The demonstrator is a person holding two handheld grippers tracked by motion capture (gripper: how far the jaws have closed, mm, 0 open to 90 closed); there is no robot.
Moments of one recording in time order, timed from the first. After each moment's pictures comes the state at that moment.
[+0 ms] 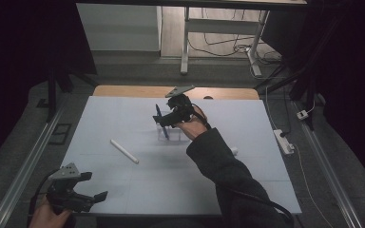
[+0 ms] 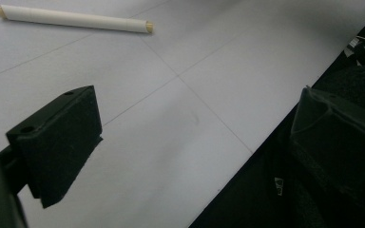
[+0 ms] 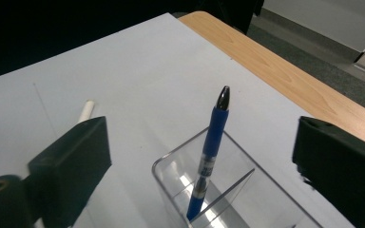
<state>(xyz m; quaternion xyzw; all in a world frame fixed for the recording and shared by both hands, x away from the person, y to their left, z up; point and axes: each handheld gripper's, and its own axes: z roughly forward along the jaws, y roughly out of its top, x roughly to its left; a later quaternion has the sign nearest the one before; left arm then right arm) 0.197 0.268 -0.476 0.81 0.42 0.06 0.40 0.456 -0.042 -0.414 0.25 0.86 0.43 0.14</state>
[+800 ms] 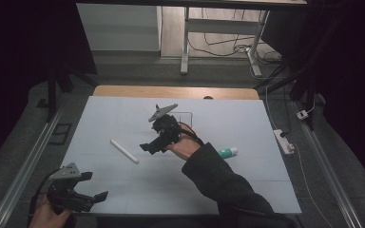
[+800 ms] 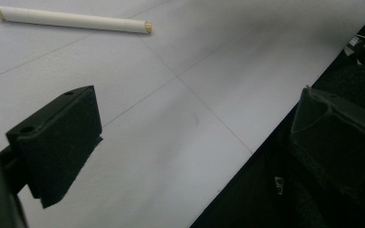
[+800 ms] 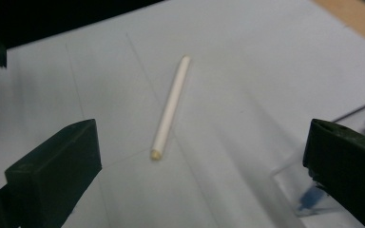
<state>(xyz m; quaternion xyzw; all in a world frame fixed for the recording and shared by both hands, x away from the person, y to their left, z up) 0.198 0.267 -0.476 0.81 0.42 0.06 0.40 0.392 -0.009 -0.435 0.17 0.90 0.39 0.05</state>
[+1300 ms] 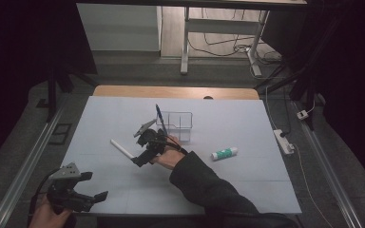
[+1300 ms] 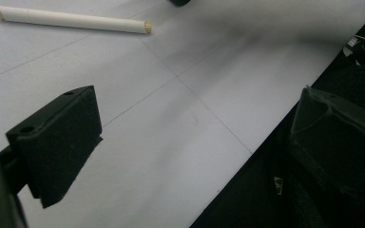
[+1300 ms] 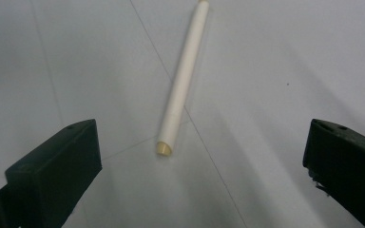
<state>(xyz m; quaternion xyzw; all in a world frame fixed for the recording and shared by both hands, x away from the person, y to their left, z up) 0.198 0.268 -0.476 0.81 0.42 0.06 0.40 0.387 0.032 -0.494 0.17 0.93 0.32 0.06</state>
